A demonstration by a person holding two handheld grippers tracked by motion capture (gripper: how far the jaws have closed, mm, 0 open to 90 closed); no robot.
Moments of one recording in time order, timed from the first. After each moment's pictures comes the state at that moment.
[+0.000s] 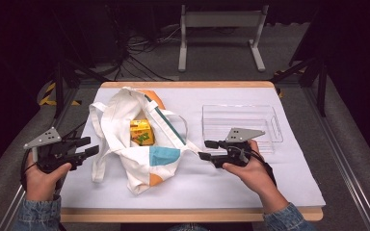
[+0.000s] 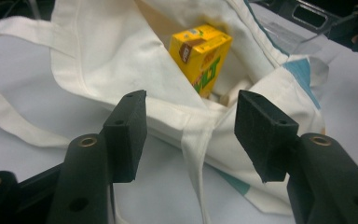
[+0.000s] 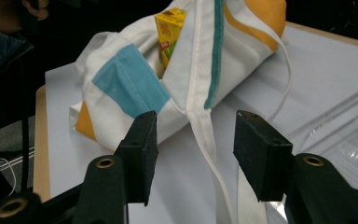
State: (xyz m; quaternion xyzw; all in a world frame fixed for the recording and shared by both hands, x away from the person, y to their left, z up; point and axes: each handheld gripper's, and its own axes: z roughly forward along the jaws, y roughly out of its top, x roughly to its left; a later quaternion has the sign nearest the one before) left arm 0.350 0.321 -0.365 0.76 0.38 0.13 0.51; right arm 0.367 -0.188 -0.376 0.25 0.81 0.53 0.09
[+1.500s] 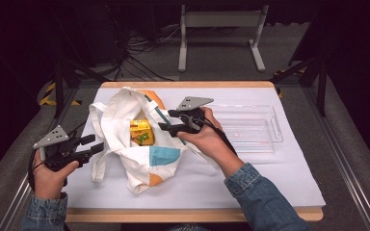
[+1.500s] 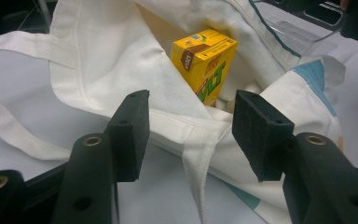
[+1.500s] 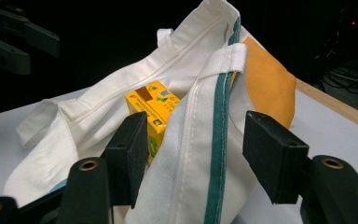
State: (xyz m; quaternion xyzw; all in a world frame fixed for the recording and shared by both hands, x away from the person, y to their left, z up) left arm 0.353 0.306 -0.366 0.76 0.37 0.16 0.50; right arm 0.443 -0.073 -0.342 0.23 0.81 0.51 0.14
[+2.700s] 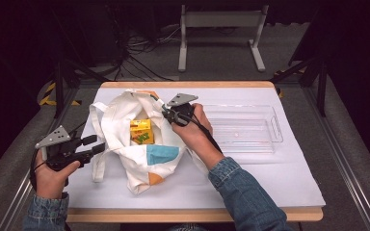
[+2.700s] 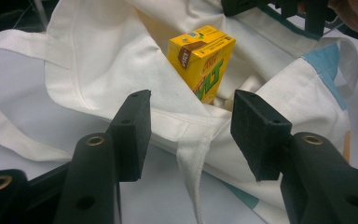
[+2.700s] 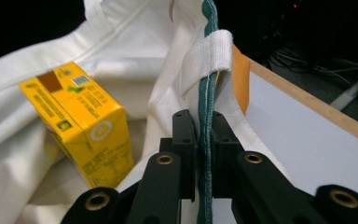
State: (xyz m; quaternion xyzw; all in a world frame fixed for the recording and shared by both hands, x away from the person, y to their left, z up) left arm 0.354 0.304 -0.369 0.77 0.37 0.15 0.50; right arm 0.475 -0.050 -0.365 0.29 0.82 0.44 0.22
